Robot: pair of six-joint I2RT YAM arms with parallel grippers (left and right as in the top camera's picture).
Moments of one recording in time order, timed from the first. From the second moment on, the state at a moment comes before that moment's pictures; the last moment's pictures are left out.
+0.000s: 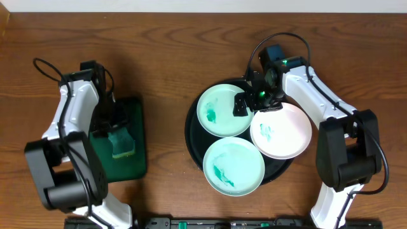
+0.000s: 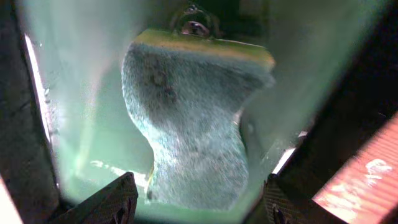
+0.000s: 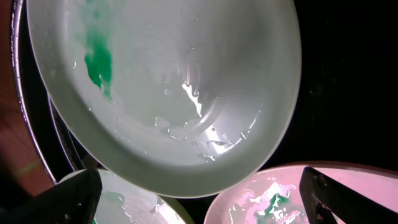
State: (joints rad) left arm 0.21 1.81 1.26 -1.15 0.01 -0.18; right arm 0.30 2.00 1.47 -0.99 -0.39 0.01
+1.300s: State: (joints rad) left arm 0.22 1.93 1.26 -1.09 0.01 -0.19; right arm 0.30 2.00 1.47 -1.04 -0.39 0.01
